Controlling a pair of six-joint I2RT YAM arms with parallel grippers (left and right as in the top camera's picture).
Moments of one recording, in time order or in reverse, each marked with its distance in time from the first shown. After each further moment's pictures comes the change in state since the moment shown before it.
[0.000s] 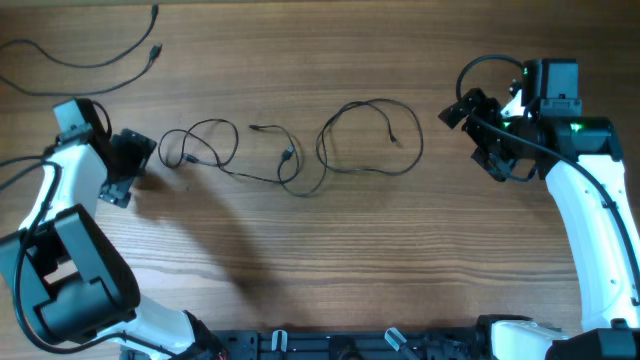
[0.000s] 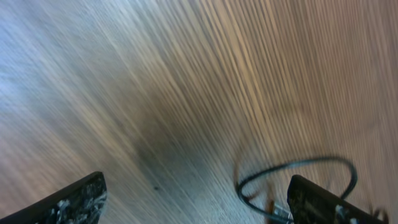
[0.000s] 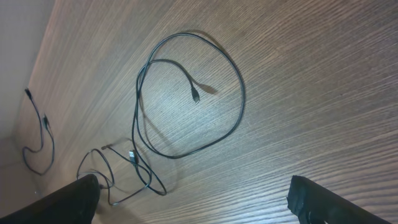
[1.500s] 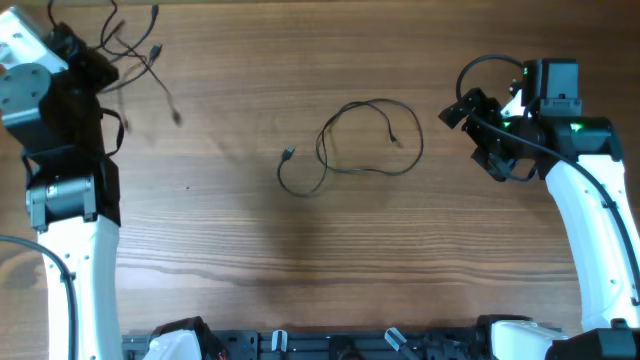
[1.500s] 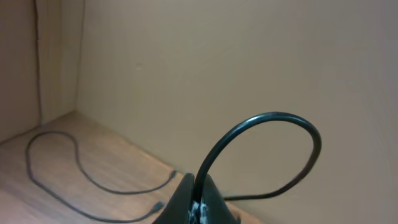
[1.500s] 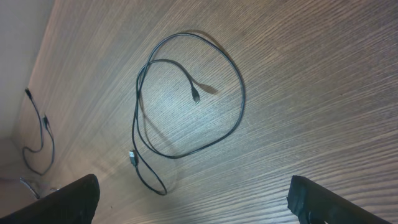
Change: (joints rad) left arm -0.194 -0.563 0.066 0.552 -0.147 0.332; right arm 0.000 0.000 0.000 0.000 0.000 0.000
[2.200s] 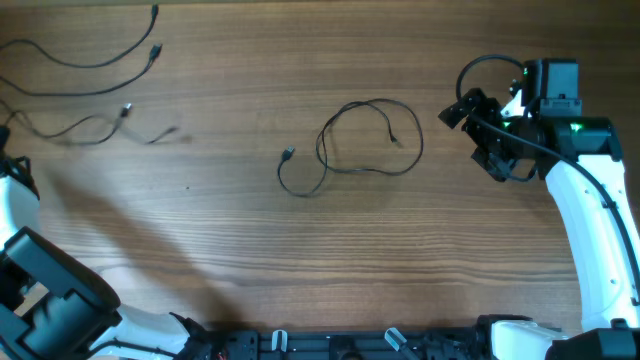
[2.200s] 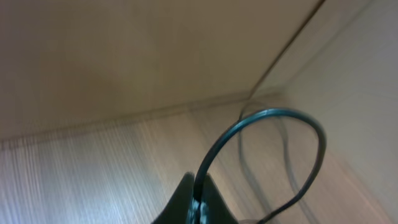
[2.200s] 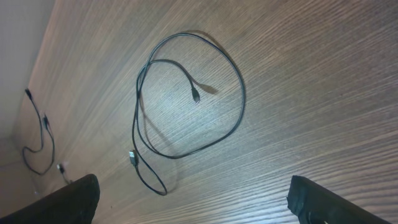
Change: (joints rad) left arm 0.553 0.553 0.007 0.238 -0.047 -0.042; right arm 0.000 0.000 0.000 0.001 0.000 0.000
